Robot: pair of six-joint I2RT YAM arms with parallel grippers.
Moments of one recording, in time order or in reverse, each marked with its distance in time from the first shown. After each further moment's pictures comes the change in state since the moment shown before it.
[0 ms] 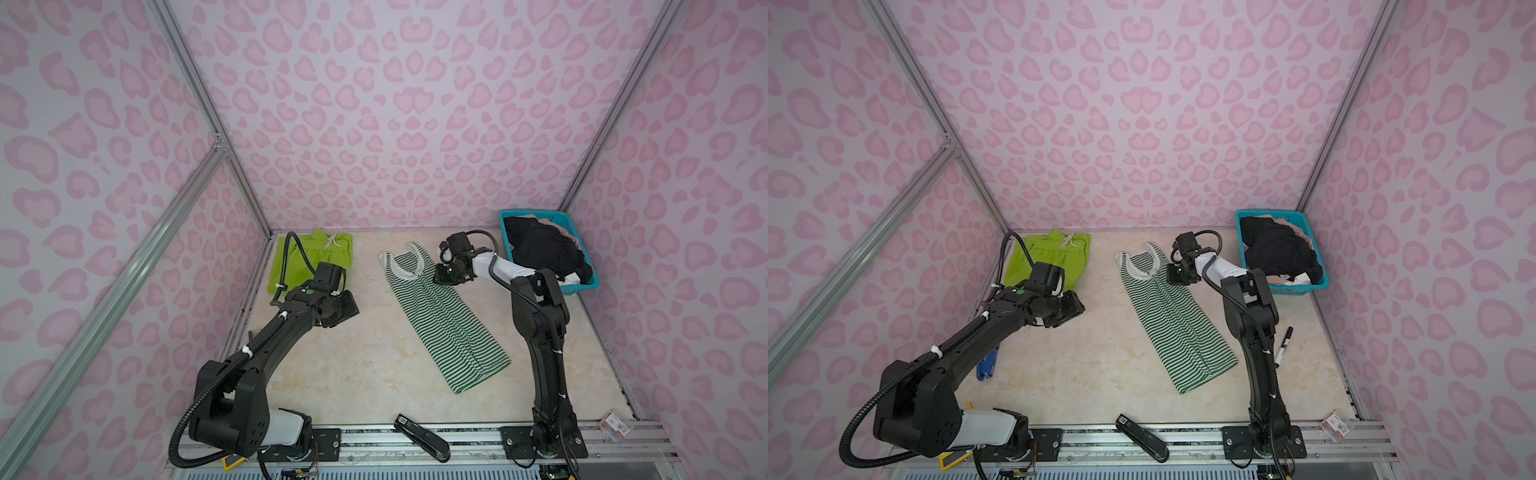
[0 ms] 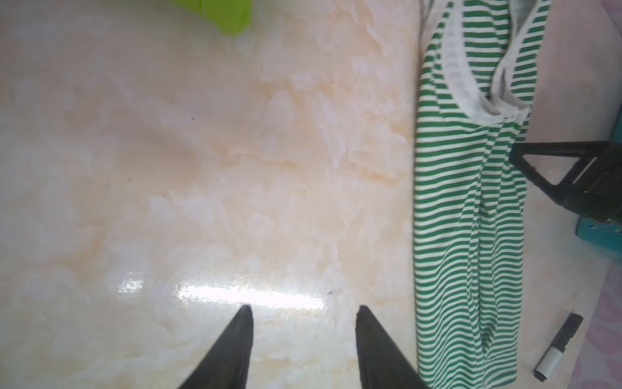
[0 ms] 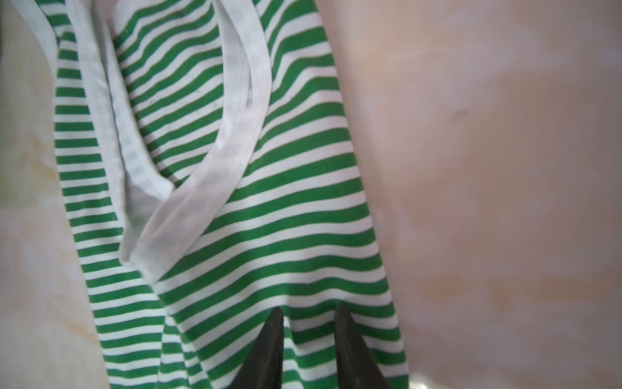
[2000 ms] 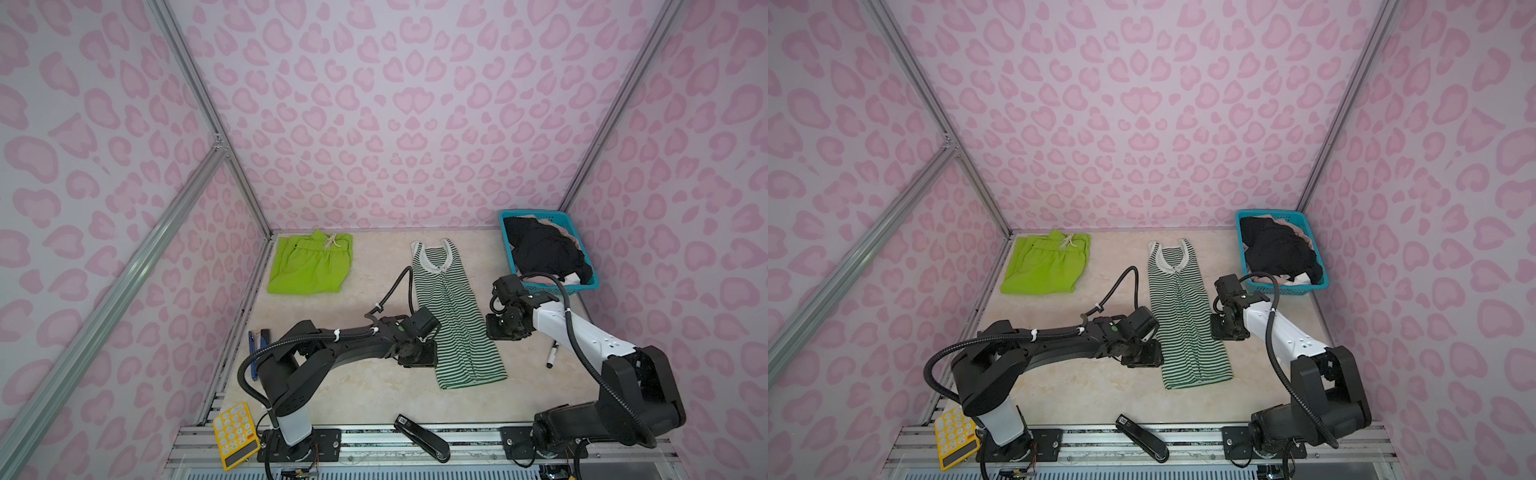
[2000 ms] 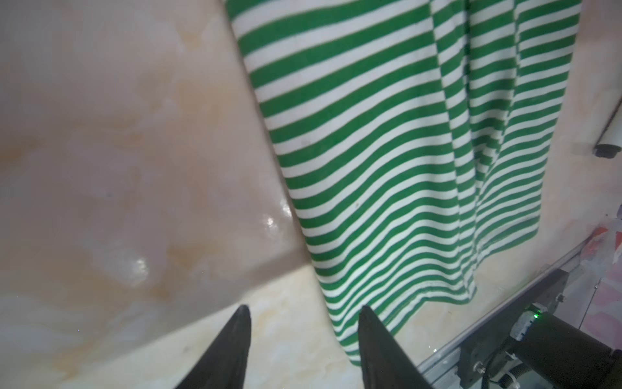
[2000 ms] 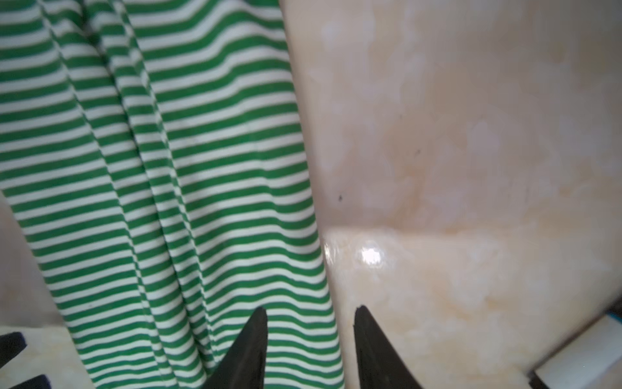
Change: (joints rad) left arm -0.698 0.387 0.061 0.259 0.065 -0.214; right arm -0.039 -0.847 -0.824 -0.254 0.175 0.032
